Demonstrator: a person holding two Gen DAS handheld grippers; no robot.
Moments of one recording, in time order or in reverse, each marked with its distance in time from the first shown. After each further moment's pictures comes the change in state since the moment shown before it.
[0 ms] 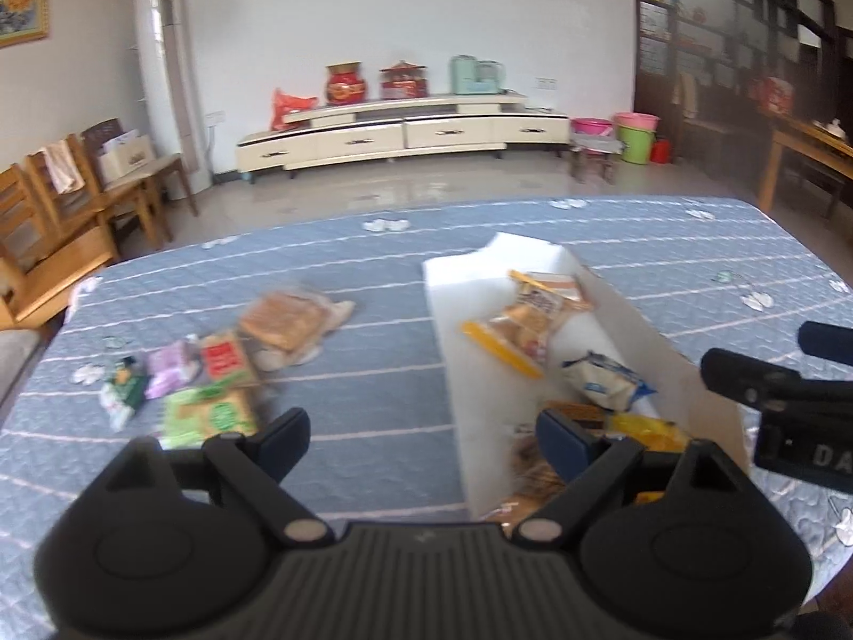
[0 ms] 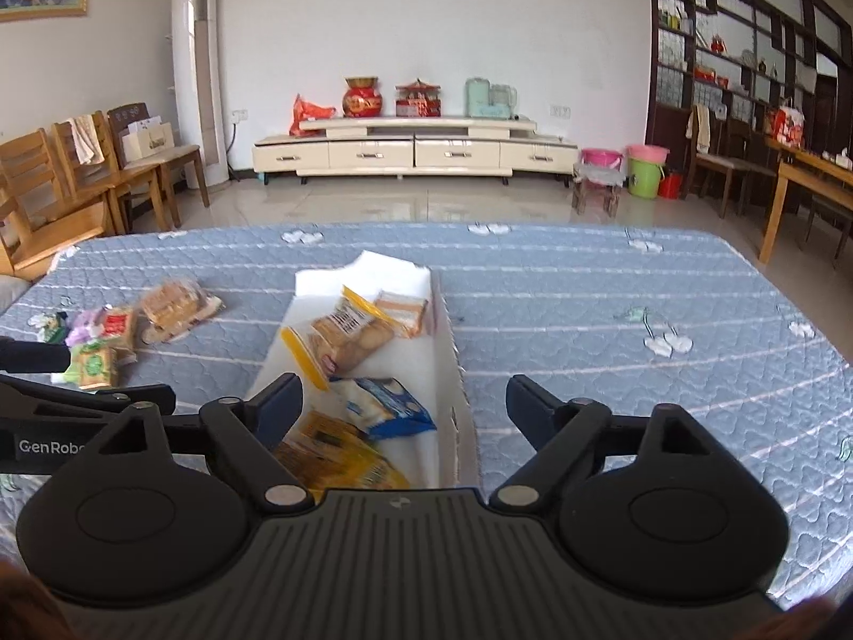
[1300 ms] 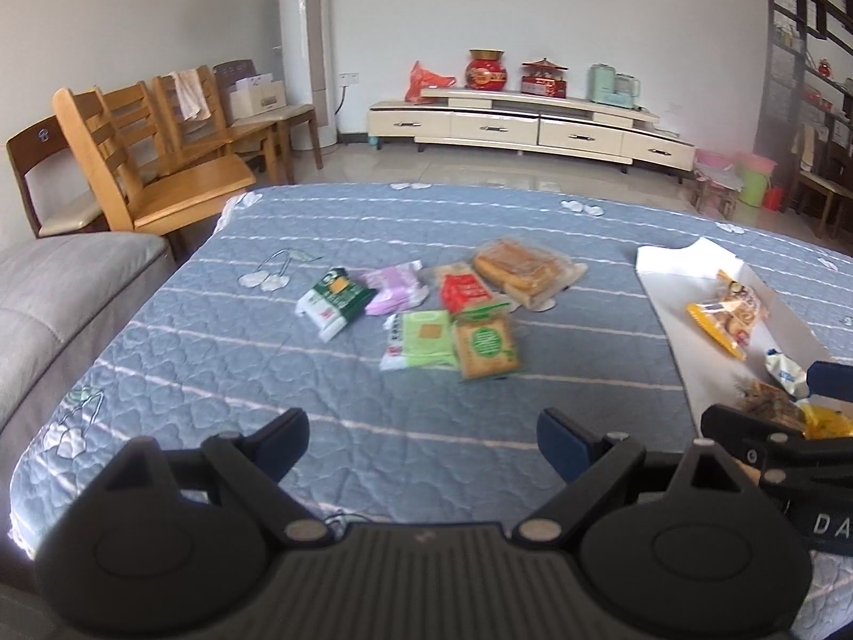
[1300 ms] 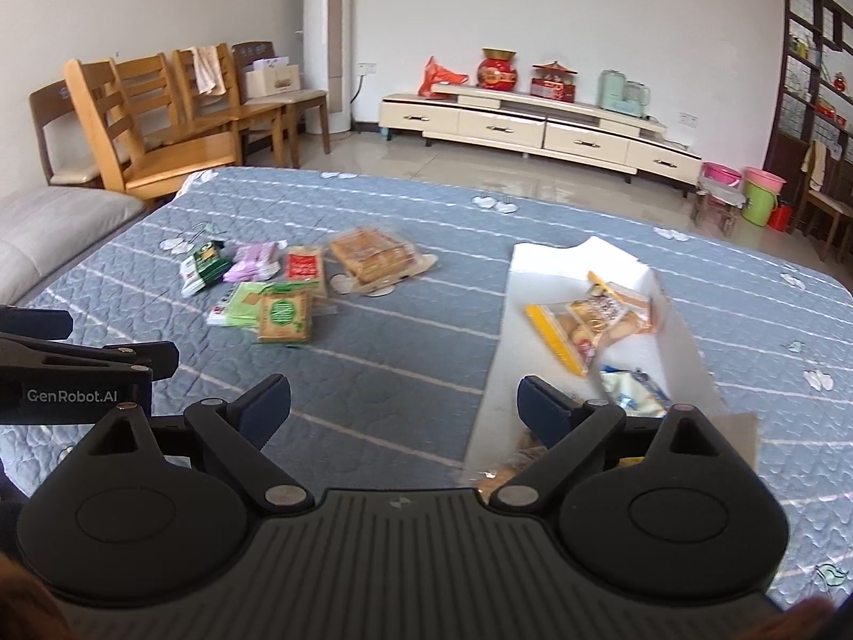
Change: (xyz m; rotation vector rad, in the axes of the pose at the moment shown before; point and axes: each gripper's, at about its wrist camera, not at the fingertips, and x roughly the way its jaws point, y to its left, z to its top) left arm -0.019 0.145 -0.053 -0.201 0.030 0.184; right arm 0.025 0.142 -0.010 -0.184 0.090 0.218
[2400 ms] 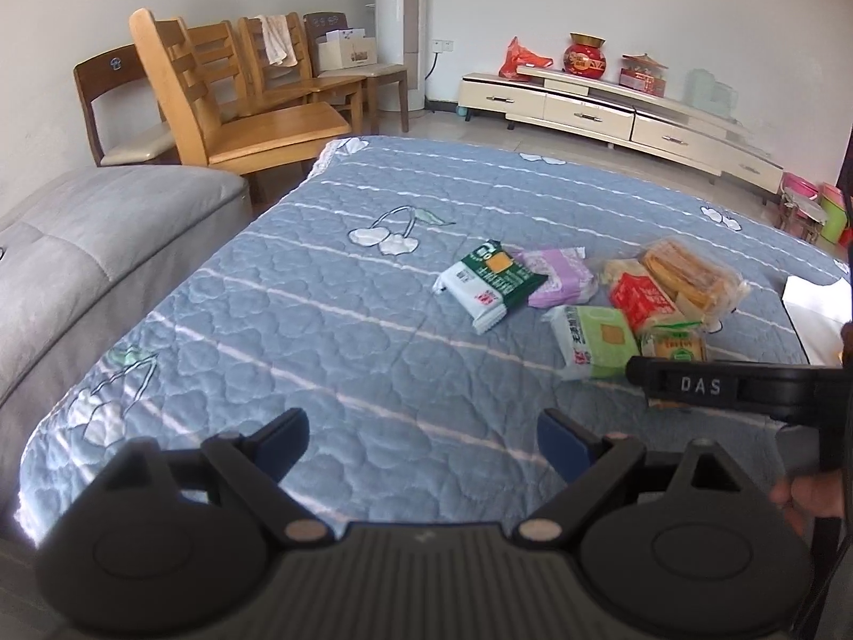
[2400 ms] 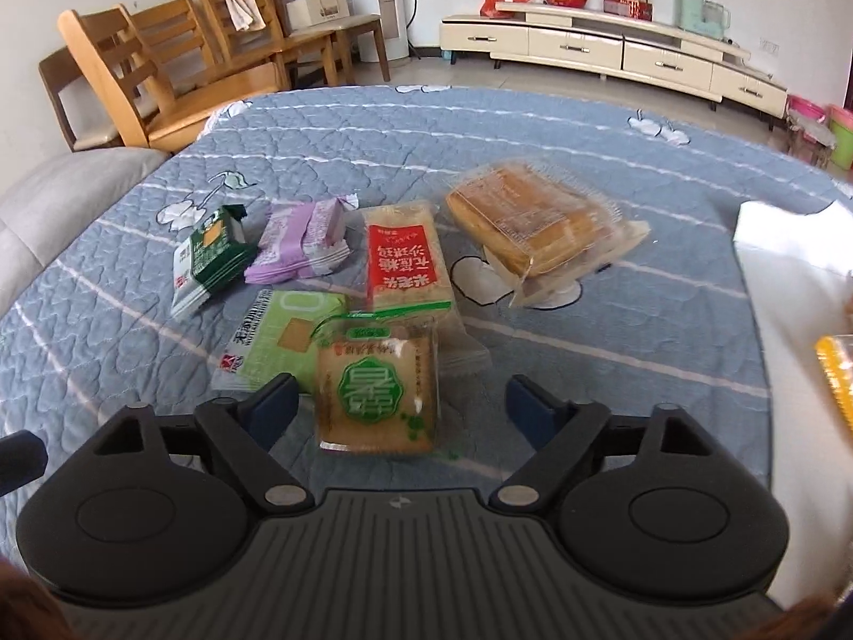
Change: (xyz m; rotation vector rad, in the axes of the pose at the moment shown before) left arm 0.072 0.078 0.009 -0.135 0.062 0.124; right arm 0.210 0.059 0.038 0.053 0.172 0.181
